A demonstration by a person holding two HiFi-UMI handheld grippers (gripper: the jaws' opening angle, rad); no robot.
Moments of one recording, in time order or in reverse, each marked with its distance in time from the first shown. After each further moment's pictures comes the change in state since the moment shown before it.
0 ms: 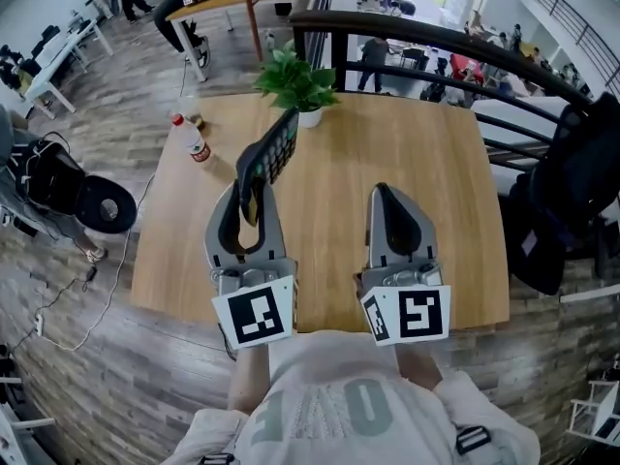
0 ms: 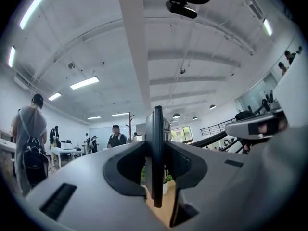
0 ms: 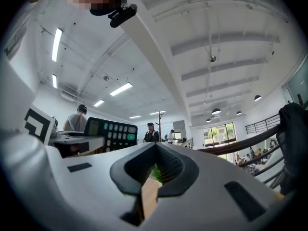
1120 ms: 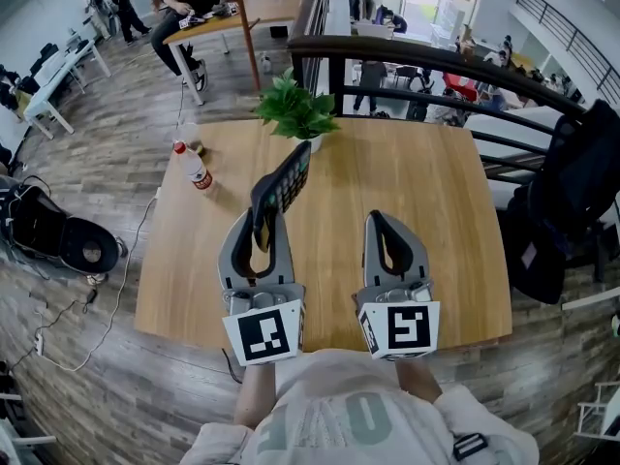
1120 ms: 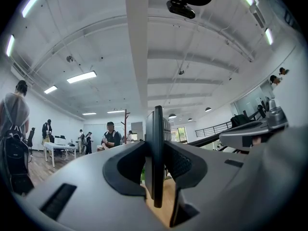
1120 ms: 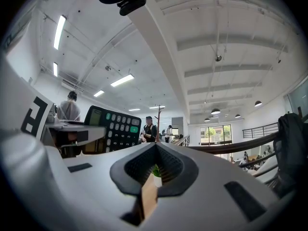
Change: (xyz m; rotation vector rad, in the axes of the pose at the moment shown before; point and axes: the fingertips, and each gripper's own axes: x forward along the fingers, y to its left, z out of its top) left arm 0.004 -0.003 -0.011 -0.047 0.011 -0.072; right arm 0.010 0.008 -0.020 -0.095 0.061 -0.027
